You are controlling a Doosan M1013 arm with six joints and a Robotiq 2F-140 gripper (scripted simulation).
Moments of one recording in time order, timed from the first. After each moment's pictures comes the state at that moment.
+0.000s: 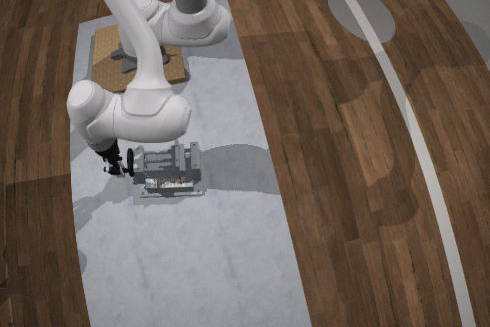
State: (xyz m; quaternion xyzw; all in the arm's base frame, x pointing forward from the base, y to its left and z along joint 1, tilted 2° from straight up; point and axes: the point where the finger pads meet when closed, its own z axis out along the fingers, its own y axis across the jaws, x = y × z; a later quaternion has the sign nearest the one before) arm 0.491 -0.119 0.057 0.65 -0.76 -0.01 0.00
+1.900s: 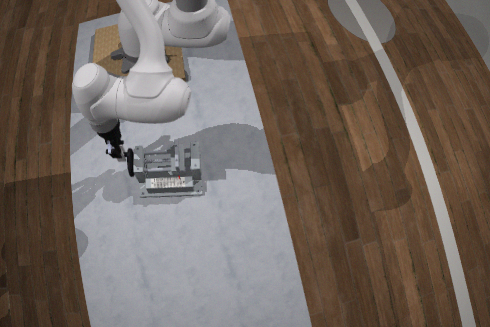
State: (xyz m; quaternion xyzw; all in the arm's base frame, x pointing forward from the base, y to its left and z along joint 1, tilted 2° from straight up) arm 0.432 -0.110 0.045 0.65 -0.76 -0.01 0.00
